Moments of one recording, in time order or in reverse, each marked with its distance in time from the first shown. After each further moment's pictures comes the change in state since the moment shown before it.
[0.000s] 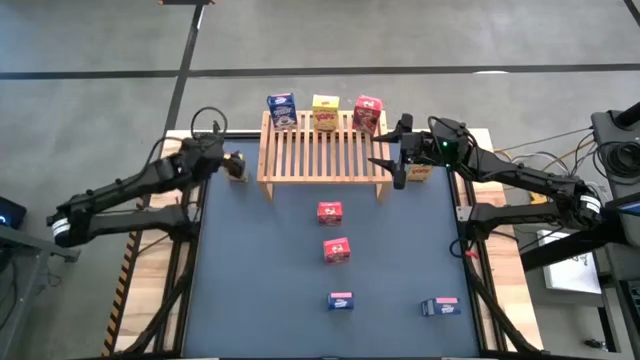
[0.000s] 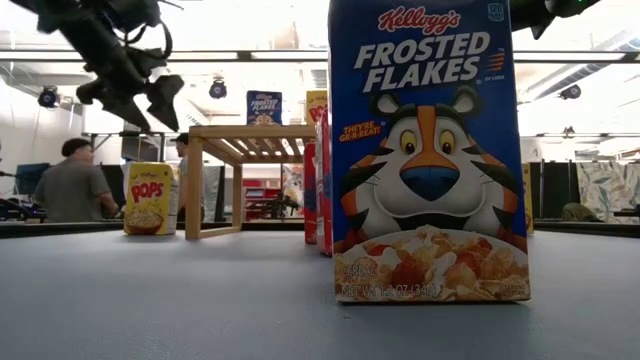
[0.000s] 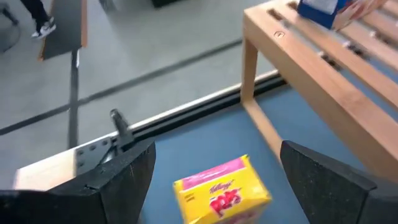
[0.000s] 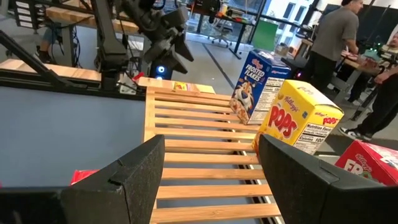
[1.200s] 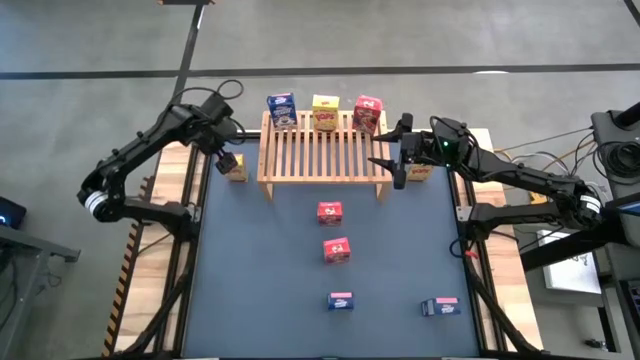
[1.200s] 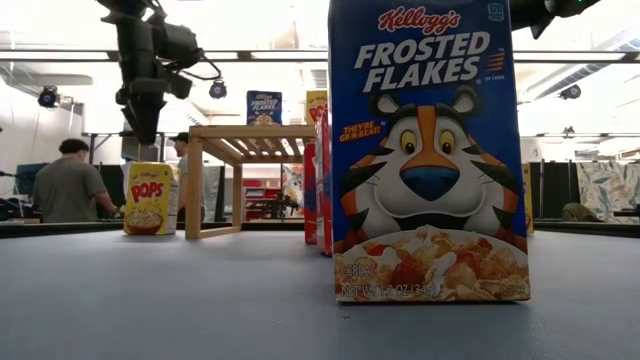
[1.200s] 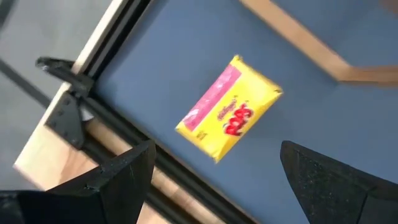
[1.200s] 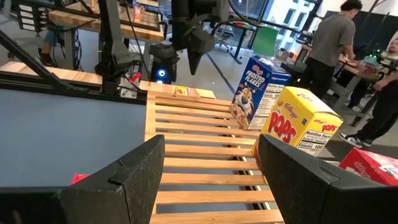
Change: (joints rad) left arm 0.398 0.463 0.467 -0.581 0.538 0.607; right arm 0.000 0.000 0.000 0.017 -0.009 -0.007
